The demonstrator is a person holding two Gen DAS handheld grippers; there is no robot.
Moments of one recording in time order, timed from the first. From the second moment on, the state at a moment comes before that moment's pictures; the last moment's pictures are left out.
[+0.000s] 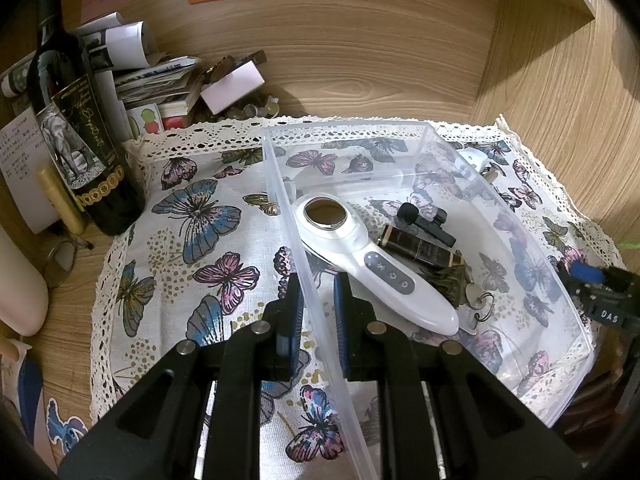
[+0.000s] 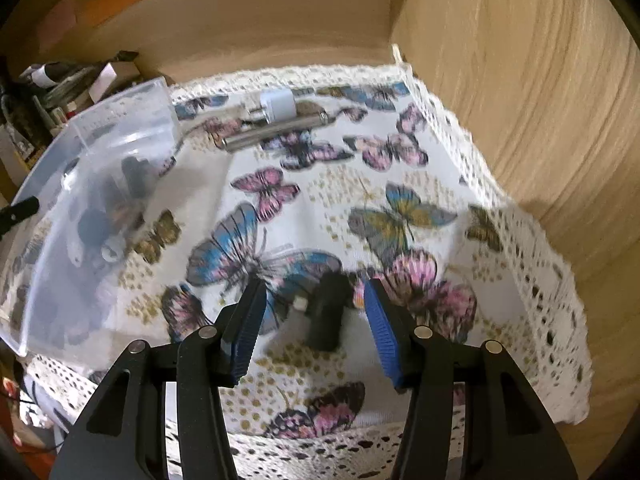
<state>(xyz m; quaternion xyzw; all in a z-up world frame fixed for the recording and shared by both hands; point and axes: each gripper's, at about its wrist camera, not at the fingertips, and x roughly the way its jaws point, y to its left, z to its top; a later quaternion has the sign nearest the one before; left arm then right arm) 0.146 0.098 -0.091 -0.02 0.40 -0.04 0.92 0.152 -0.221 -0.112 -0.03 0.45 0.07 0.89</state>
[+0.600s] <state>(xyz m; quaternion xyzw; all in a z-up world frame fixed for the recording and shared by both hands) 0.145 0.097 -0.092 -0.02 0.40 -0.04 0.92 0.151 -0.207 -0.087 -0.04 0.41 0.10 0.91</state>
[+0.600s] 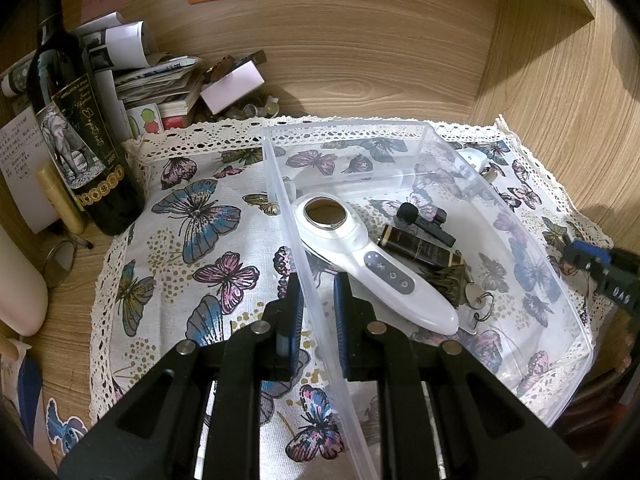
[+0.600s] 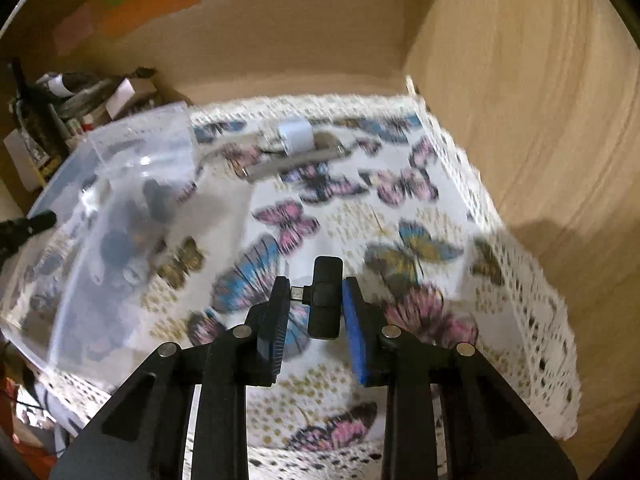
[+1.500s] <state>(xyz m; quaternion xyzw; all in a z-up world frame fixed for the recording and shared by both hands) 0.146 0.097 -0.092 -0.02 0.40 -0.04 0.92 0.171 -0.075 -0.038 -0.13 0.34 0.26 0.90</state>
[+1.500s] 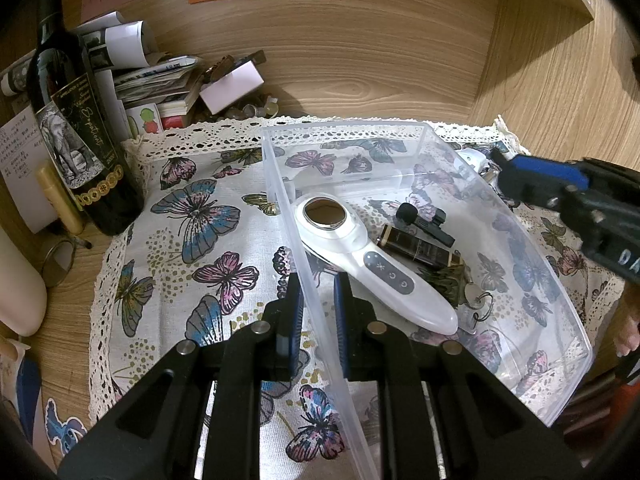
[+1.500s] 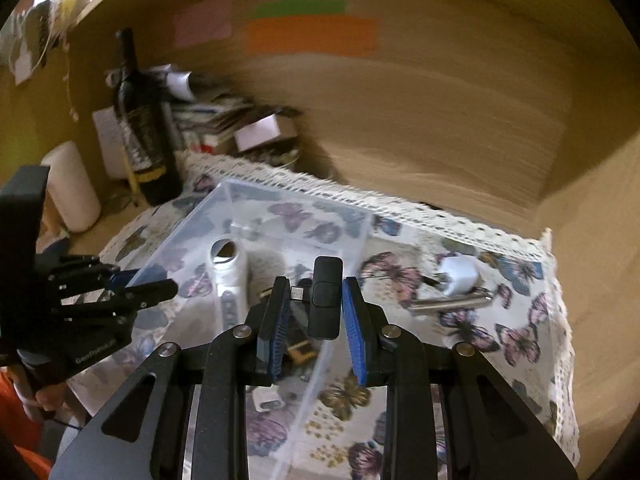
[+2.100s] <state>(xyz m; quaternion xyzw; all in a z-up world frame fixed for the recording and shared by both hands) 0.146 0.096 -0.092 -0.02 0.40 -0.04 0.92 0.191 -0.031 -0.072 -0.19 0.42 0.30 0.83</state>
